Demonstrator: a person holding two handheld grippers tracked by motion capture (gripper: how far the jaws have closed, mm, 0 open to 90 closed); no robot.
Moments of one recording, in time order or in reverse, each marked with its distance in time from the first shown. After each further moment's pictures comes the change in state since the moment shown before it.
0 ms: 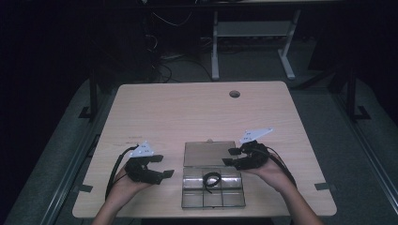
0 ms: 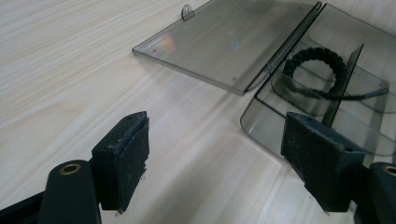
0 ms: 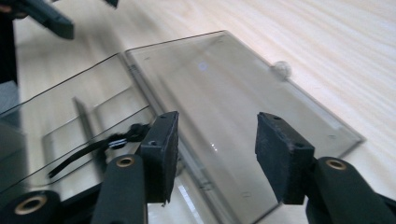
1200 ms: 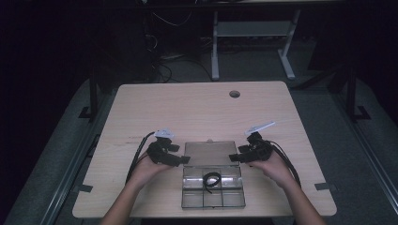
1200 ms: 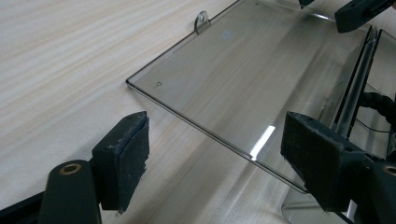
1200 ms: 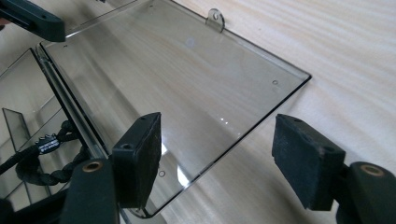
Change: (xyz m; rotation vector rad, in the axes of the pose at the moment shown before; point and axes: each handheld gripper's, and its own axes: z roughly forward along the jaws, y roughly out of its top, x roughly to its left) left arm 0.028 0.032 0.067 0.083 -0.068 -0.089; right arm -0.046 -0.015 0.016 0.112 -0.013 0.239
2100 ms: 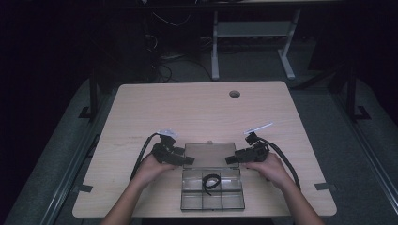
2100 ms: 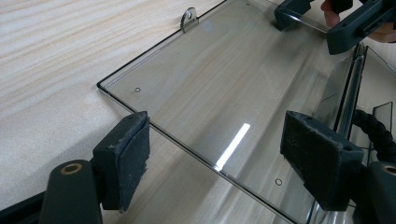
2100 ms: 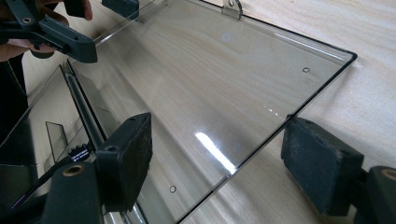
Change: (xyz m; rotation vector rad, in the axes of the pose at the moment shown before) left arm 0.002 0.003 0.014 0.018 -0.088 -0.076; right arm -0.010 -0.003 0.015 0.027 0.158 0.116
